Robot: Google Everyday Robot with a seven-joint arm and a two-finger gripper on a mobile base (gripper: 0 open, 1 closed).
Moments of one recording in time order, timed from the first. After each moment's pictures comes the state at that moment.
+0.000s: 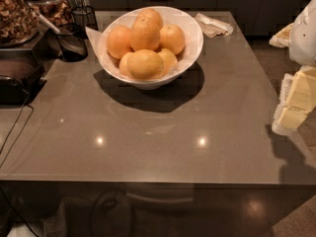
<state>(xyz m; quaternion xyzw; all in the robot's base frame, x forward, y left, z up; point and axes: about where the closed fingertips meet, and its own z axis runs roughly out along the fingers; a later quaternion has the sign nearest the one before) 0.438 -0.217 0.976 -0.60 0.78 -0.03 0.16</state>
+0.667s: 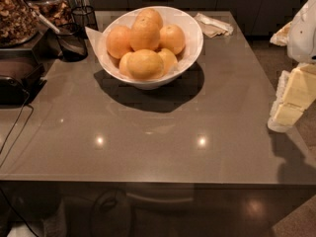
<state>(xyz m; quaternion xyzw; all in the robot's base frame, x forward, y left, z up) 0.442 -0.215 0.979 -0.59 0.79 -0.04 0.16</state>
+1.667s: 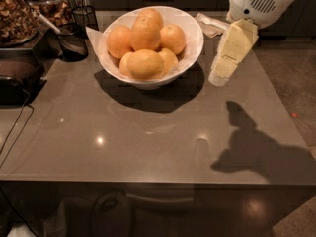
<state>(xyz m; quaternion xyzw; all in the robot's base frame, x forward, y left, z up) 0.516 -0.140 1.000 -0.56 0.81 0.03 0.18</state>
